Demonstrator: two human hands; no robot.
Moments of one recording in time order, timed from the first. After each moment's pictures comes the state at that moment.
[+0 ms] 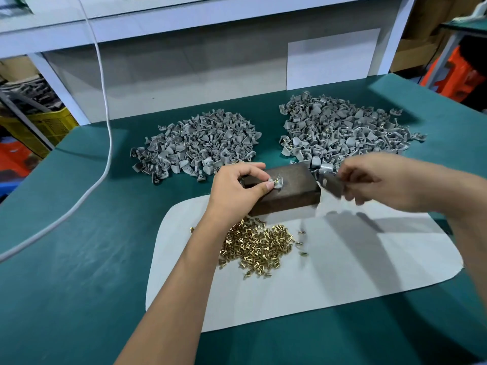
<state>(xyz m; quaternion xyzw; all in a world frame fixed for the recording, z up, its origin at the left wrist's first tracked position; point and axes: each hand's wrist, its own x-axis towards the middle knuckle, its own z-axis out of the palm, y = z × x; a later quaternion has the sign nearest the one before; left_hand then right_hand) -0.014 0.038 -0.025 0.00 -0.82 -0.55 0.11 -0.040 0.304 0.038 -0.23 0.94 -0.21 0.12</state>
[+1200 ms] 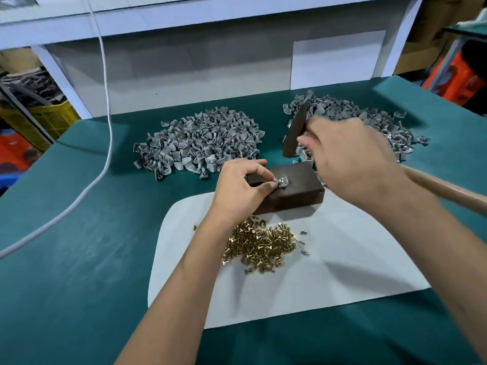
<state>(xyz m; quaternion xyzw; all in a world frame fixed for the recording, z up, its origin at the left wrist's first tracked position) -0.013 0.039 -0.018 -0.01 -0.87 -0.48 0.13 -0.027 0.226 0.056 -0.22 0.93 -0.12 -0.26</state>
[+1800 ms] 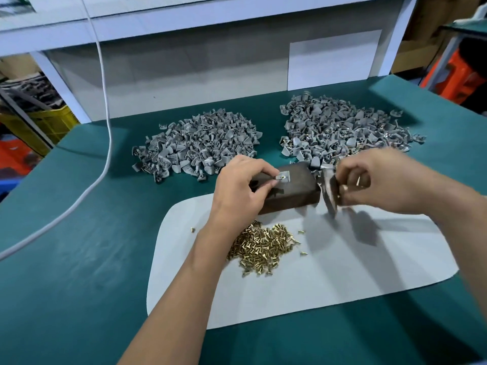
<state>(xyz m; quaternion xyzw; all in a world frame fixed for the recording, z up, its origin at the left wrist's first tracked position) -0.012 0.041 -0.030 -0.14 -0.87 -0.39 0.27 -0.039 0.302 0.036 -0.24 0.95 -0.20 0.03</state>
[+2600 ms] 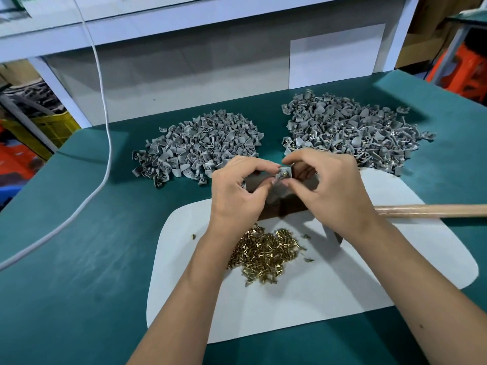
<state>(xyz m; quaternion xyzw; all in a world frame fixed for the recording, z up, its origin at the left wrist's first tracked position) -0.013 0.042 -0.028 -0.15 -0.81 -0.46 0.33 -0.027 0.225 -0.002 -0.29 0.84 -0.38 -0.24</state>
